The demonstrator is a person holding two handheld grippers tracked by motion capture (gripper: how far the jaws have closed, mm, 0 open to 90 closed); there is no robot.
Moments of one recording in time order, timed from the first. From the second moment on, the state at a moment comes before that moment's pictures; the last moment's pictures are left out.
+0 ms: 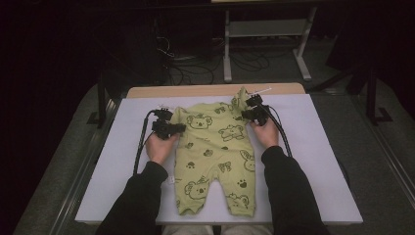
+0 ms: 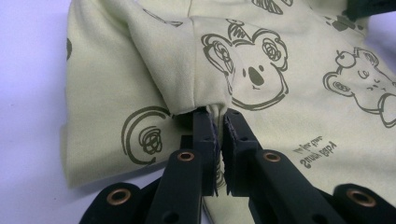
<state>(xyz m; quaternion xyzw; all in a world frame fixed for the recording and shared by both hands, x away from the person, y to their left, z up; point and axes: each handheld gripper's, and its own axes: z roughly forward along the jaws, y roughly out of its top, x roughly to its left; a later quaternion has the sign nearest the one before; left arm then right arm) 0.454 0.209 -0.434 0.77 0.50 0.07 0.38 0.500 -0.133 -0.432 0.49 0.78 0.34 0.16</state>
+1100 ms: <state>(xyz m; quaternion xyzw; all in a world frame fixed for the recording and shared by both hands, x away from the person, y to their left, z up) 0.458 0.208 -0.443 0.76 0.51 0.04 0.39 0.522 -0.081 -0.393 0.43 0.77 0.46 0.01</state>
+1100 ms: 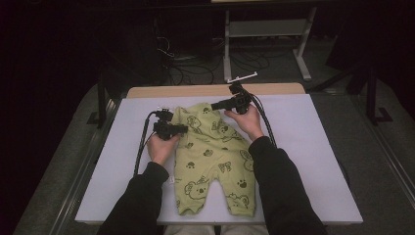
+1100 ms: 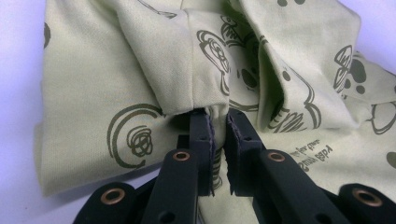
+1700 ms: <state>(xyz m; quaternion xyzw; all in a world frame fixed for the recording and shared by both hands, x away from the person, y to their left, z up) 0.456 0.206 -0.441 0.77 0.50 0.05 0.40 0.548 -0.055 -0.424 0.42 0.82 0.38 0.03</state>
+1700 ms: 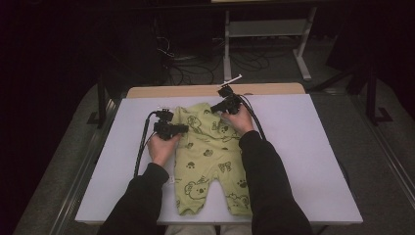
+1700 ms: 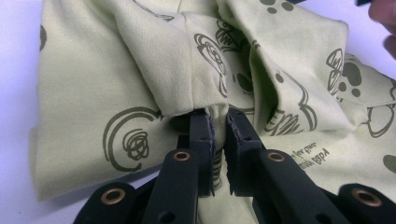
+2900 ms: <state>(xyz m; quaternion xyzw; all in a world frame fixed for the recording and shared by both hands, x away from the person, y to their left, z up) 0.457 0.204 -0.445 0.76 0.51 0.10 0.39 0.523 -0.253 -0.418 0.66 0.59 0.37 0.26</state>
